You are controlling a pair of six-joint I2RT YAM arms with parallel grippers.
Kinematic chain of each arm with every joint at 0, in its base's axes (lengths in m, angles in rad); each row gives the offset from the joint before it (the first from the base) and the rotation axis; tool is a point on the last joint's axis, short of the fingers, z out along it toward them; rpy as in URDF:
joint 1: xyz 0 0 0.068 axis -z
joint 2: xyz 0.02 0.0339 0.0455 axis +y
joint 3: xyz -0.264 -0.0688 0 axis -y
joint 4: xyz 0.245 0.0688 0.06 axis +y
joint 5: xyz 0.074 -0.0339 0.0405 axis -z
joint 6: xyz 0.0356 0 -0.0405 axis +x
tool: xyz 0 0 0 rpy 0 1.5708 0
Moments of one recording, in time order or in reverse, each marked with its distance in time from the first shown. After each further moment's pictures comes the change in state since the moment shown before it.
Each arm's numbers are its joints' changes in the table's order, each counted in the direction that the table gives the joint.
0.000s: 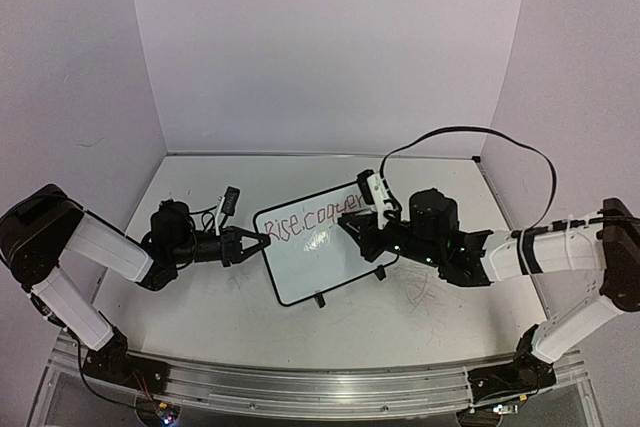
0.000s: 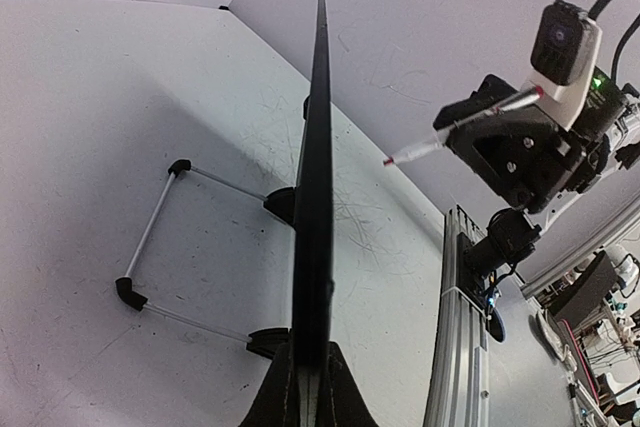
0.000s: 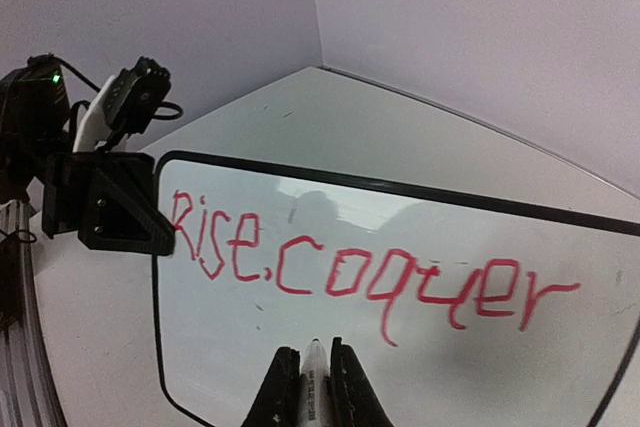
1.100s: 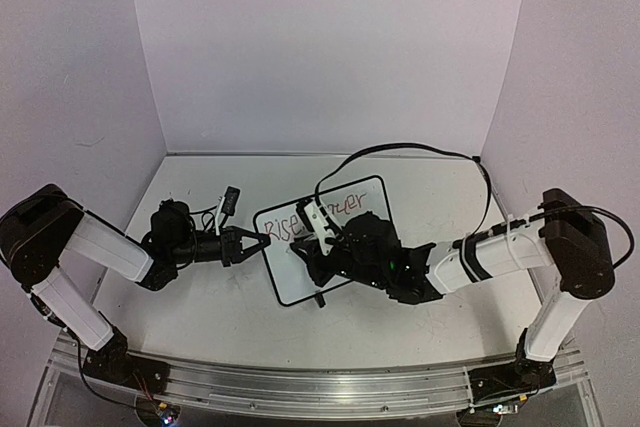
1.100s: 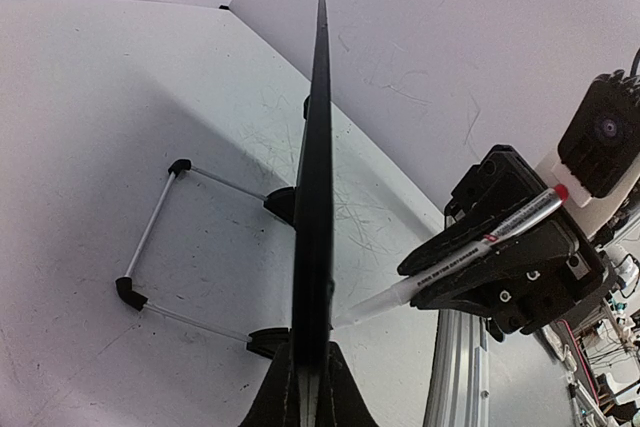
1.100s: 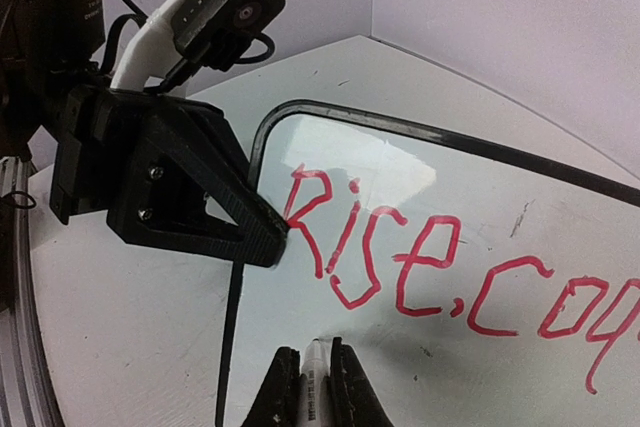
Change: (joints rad) left arm 0.000 0.000 0.001 0.004 0.000 0.000; right arm -0.205 0.300 0.208 -0.021 0.146 -0.023
